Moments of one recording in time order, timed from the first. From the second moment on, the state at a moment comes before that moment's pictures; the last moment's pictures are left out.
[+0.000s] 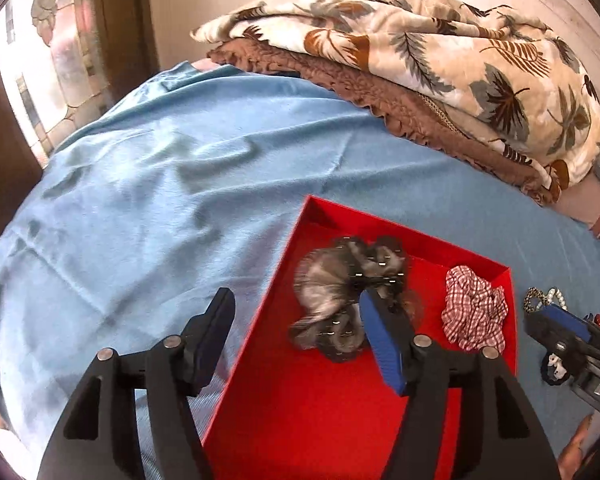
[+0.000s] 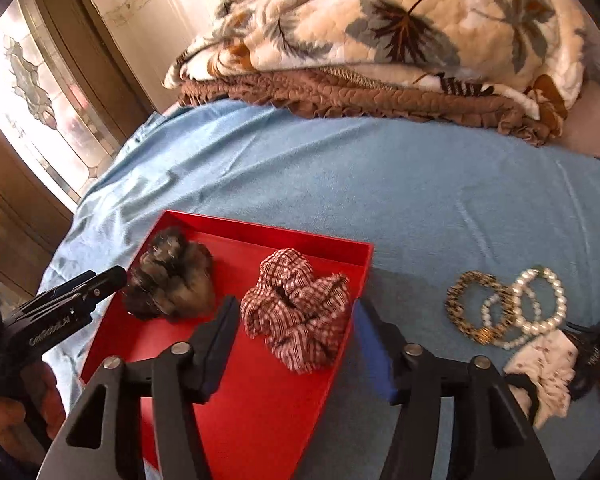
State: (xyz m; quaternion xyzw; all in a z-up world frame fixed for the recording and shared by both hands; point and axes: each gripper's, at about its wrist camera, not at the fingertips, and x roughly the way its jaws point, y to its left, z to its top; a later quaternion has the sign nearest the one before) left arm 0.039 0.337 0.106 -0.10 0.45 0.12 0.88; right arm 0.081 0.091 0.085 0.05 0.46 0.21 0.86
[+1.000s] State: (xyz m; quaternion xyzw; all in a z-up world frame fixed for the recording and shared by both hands) left arm -0.052 0.132 0.129 -0.03 0.46 -0.02 0.89; right arm -0.077 -0.171 0.077 0.10 0.45 0.06 0.89
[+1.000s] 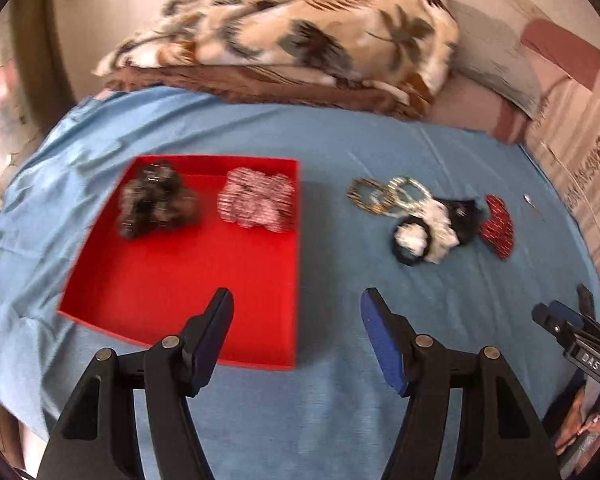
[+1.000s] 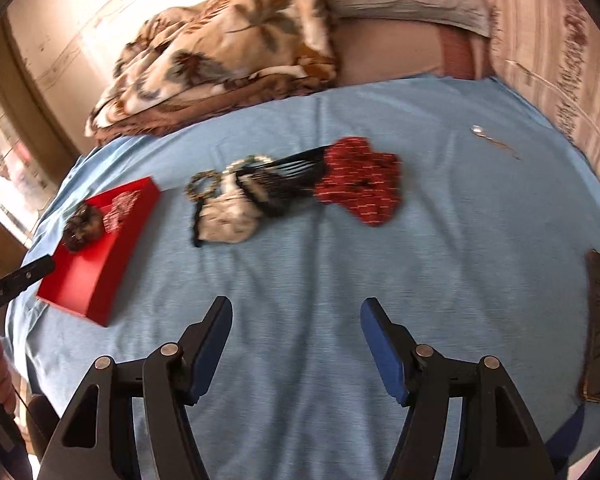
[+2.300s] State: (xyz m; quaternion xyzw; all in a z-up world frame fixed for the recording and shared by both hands) left arm 0.038 0.030 0.066 -0.09 0.51 -0.14 0.84; right arm 0.054 -0.226 0.030 0.15 0.46 0.03 0.87
